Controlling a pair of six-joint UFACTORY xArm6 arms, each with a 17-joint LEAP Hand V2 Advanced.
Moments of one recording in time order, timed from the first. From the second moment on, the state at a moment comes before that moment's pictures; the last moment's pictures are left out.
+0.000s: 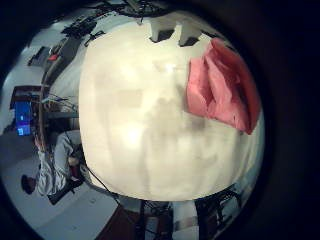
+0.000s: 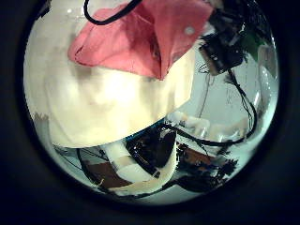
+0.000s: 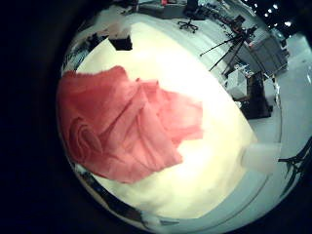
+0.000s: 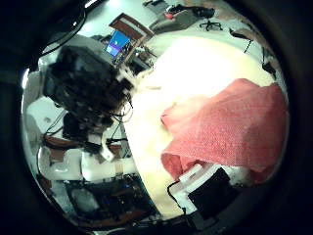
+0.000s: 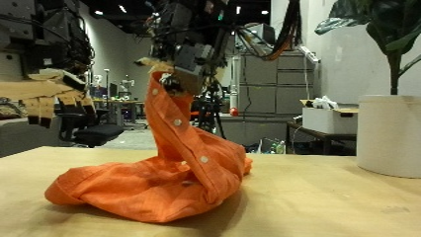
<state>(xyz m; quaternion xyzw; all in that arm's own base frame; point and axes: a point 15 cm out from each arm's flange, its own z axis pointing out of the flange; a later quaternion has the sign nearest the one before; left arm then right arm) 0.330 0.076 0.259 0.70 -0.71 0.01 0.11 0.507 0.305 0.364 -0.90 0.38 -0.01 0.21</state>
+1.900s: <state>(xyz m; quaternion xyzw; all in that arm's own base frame) 0.285 0.055 0.280 0.71 -0.70 0.02 0.08 0.528 0.329 0.331 -0.91 0.37 -0.07 0.19</state>
